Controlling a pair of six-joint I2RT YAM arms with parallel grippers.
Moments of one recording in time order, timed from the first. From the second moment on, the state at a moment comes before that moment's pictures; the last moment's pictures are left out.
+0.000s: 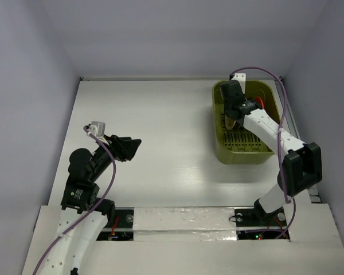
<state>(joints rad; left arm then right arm) -0.23 0.41 0.58 -0.23 0.36 -0.52 0.41 1.59 1.36 -0.49 0.64 0.27</state>
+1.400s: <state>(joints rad) -0.23 0.41 0.58 -0.23 0.37 -0.52 0.44 1.46 1.51 -0.63 0.75 0.20</state>
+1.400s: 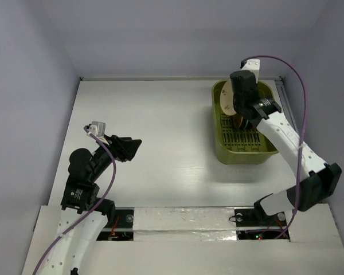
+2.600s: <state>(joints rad) -0.23 0.40 0.58 -0.26 0.31 -0.52 0.86 2.02 1.51 -0.19 0.14 0.58</state>
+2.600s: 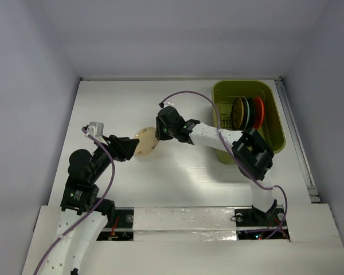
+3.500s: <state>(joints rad) -0.23 0.39 0.58 -0.26 0.32 -0.52 0.48 1.31 1.28 -0.34 0.50 0.36</state>
